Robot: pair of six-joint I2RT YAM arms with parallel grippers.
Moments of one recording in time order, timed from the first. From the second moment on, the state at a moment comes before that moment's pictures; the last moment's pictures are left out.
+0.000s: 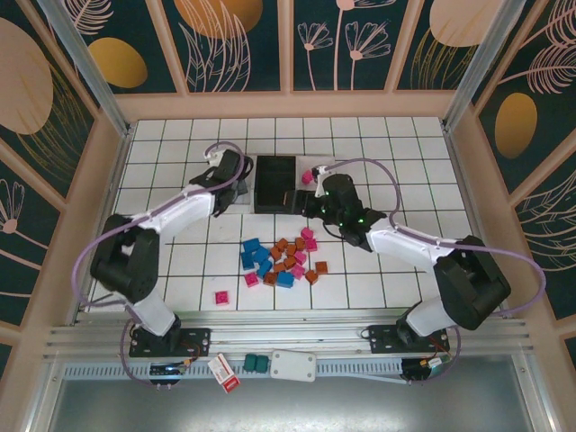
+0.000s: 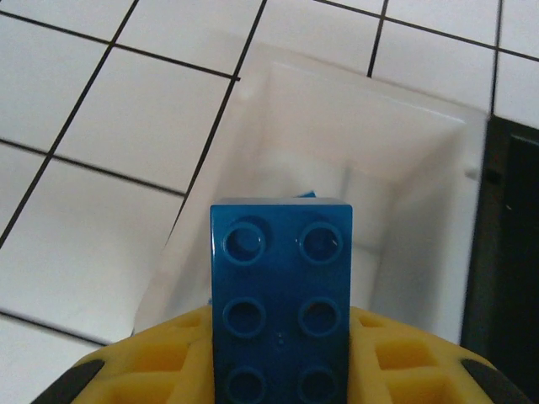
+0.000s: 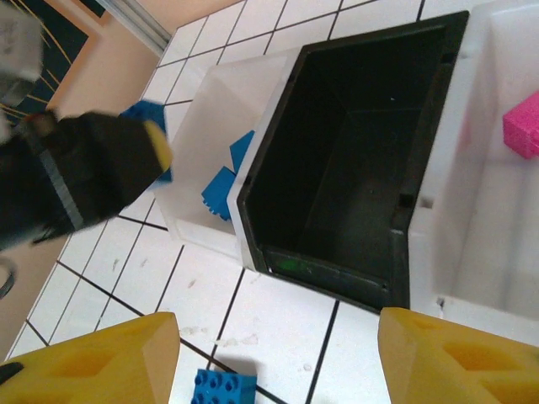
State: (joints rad) left arm -0.47 1.73 1.20 -0.37 -0.45 -0.66; right arm 0.69 1.44 0.82 0.17 -0.12 0.60
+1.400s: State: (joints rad) left arm -0.58 0.92 0.48 -0.21 -0.16 -0.80; right arm 0.83 1.32 0.54 -0.25 -0.04 0.65
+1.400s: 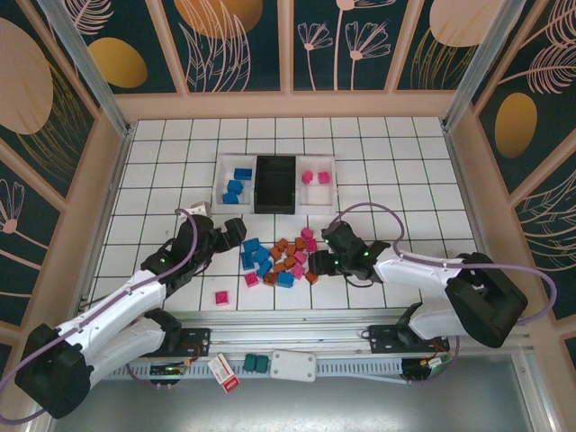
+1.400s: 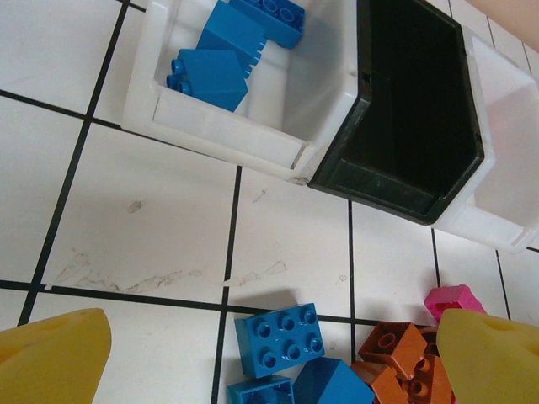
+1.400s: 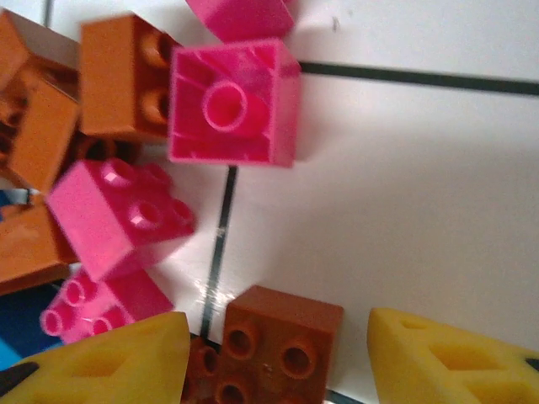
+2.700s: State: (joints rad) left arm -0.58 0.84 0.47 -0.31 -0.25 -0.84; right arm 0.77 1.44 0.88 -0.20 0.01 0.55
